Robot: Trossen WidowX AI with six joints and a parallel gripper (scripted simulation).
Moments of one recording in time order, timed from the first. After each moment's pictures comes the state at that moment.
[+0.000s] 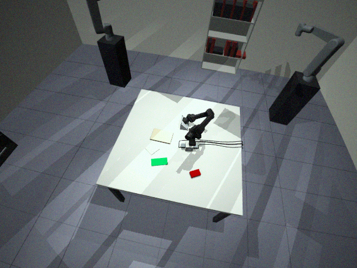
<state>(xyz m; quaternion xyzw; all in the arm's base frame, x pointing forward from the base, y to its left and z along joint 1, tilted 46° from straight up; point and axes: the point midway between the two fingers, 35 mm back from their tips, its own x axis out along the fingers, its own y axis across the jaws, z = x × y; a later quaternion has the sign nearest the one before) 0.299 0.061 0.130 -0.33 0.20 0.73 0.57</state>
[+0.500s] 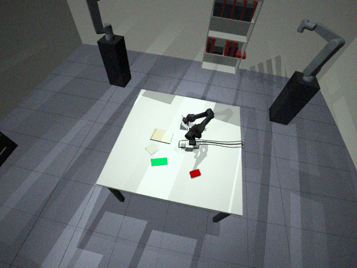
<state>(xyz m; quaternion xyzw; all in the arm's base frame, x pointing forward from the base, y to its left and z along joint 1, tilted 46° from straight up) 0.300 0.054 0.137 -0.33 0.20 0.73 0.57</state>
